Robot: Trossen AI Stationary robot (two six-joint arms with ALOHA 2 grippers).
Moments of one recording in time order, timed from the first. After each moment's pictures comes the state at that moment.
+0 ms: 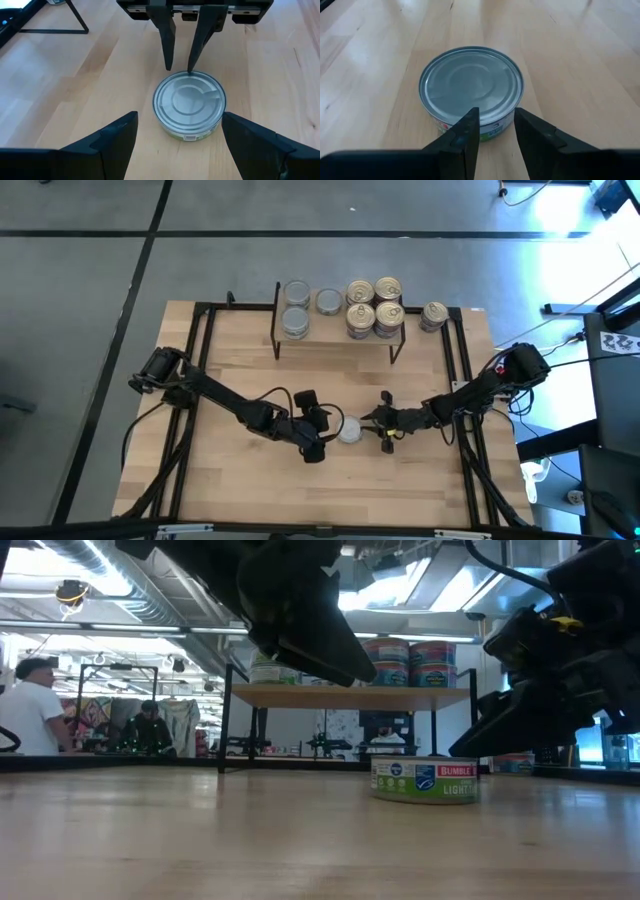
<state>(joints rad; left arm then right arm) -0.34 1.83 1.10 0.01 -0.52 -0.26 0.38 1.58 0.30 0.71 0.33 0.23</state>
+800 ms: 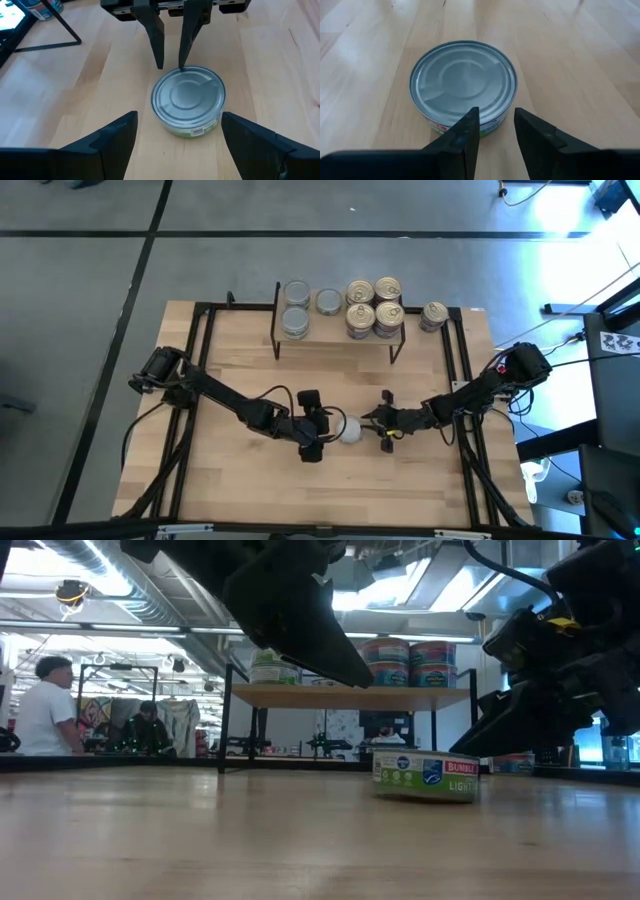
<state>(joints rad) -0.32 1.83 1.10 0.01 -0.48 -0.12 0.38 1.58 0.30 0.65 0.36 0.24</state>
